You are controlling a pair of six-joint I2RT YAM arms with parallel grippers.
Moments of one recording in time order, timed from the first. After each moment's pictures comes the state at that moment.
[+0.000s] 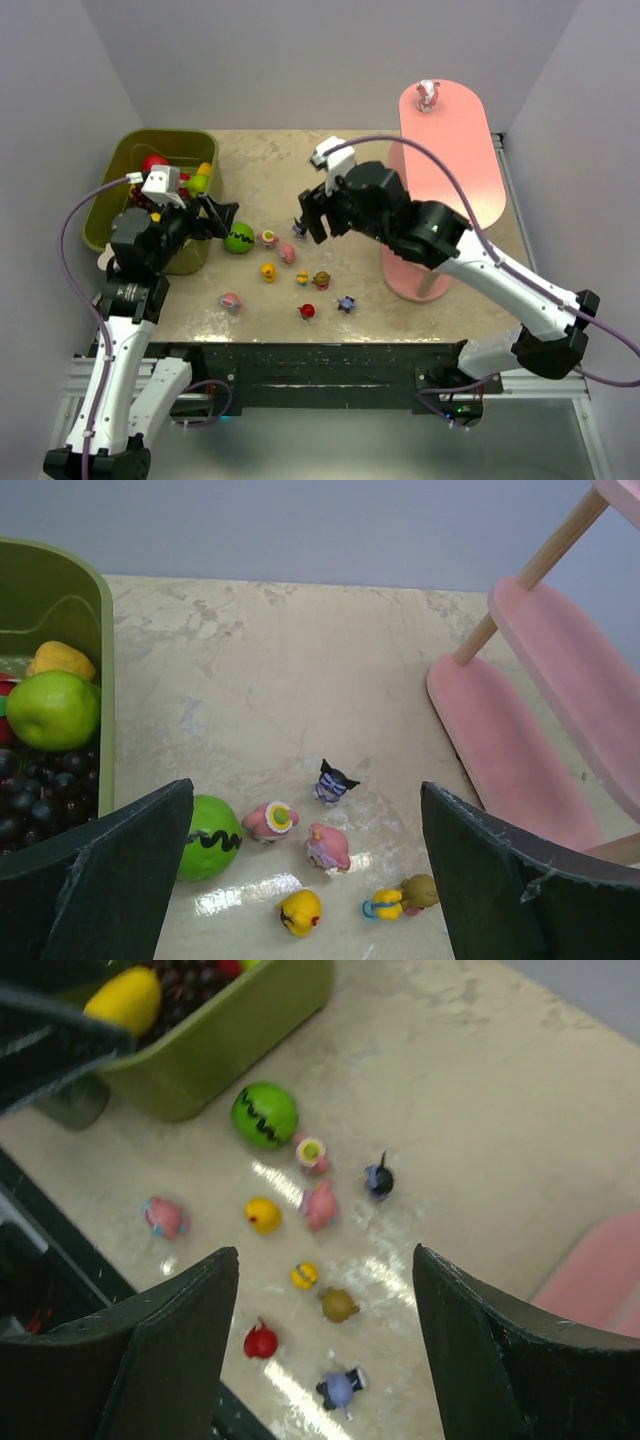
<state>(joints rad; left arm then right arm) -0.09 0.71 0.87 -0.28 0.27 -0.29 0.97 1.39 1.67 -0.68 0.25 0.15</state>
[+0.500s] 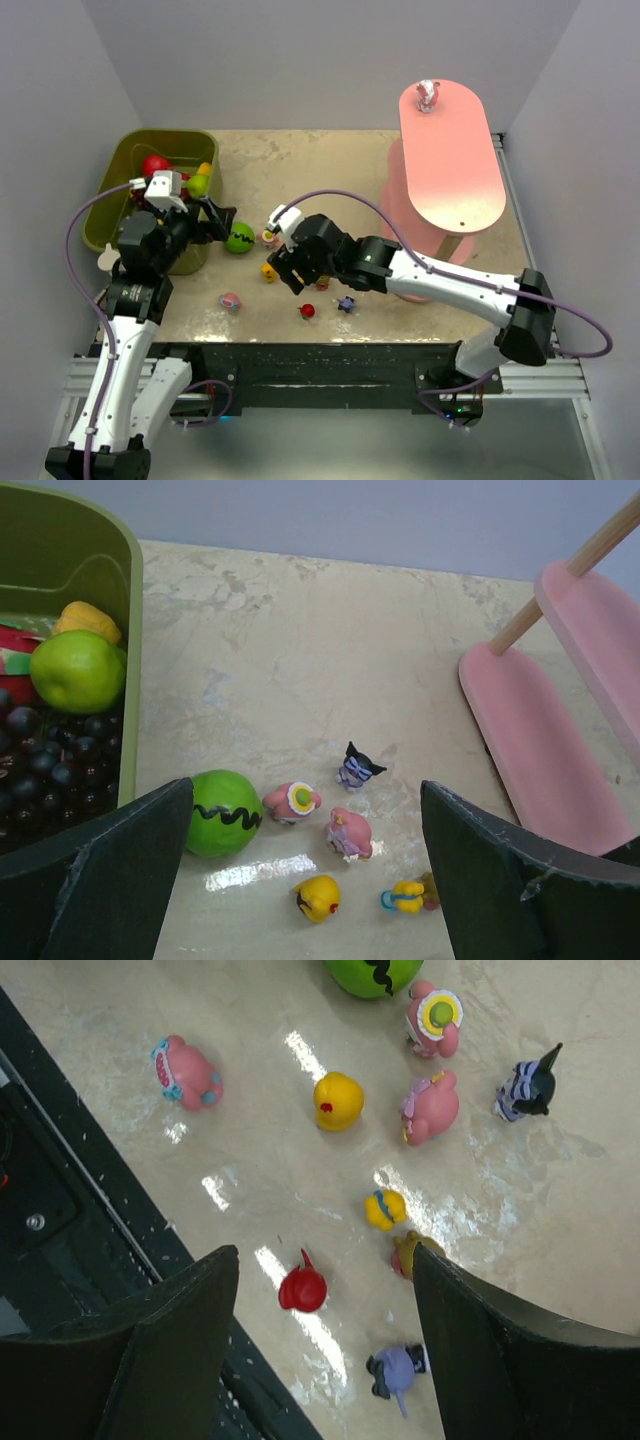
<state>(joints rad) -0.09 0.70 0.81 -0.28 0.21 -0.29 1.12 1.50 1.32 -0.49 0.15 0.13</state>
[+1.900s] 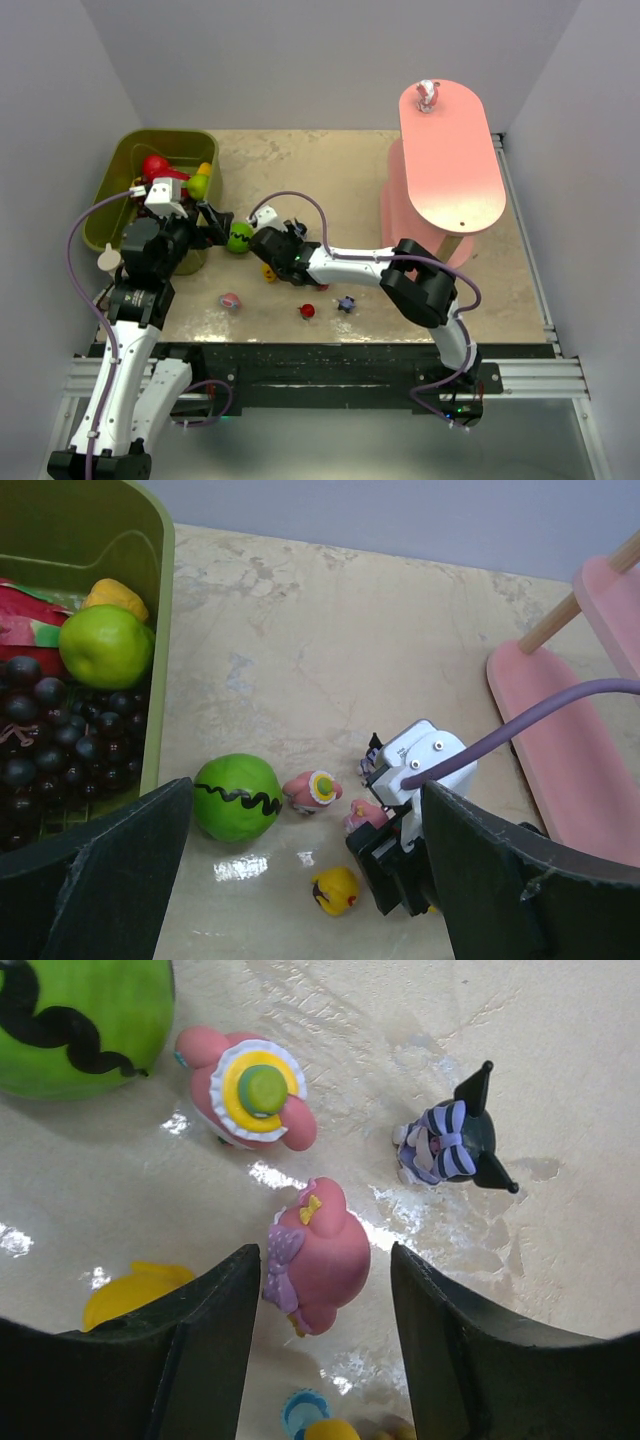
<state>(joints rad) -0.09 0.66 0.75 -0.28 0.15 -0.29 1.09 2.09 1.49 -0.21 0.64 0.25</state>
